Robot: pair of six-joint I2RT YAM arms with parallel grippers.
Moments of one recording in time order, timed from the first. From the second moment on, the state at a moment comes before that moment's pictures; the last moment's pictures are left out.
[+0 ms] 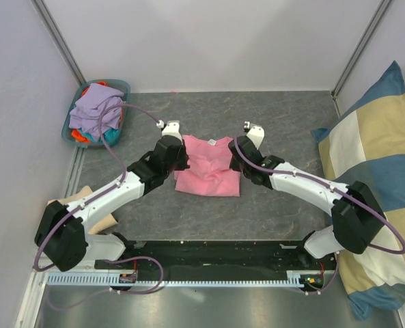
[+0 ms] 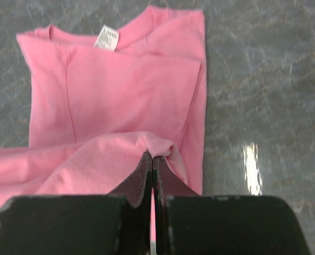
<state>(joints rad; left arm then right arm) -0.67 1.28 0.88 -0.18 -0.30 -0.50 0.75 1.46 0.98 -0.27 0.48 0.77</state>
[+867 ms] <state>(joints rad) -0.50 1.64 0.94 0.07 -0.13 -0.46 0.50 1.82 1.15 -0.08 0.24 0.62</state>
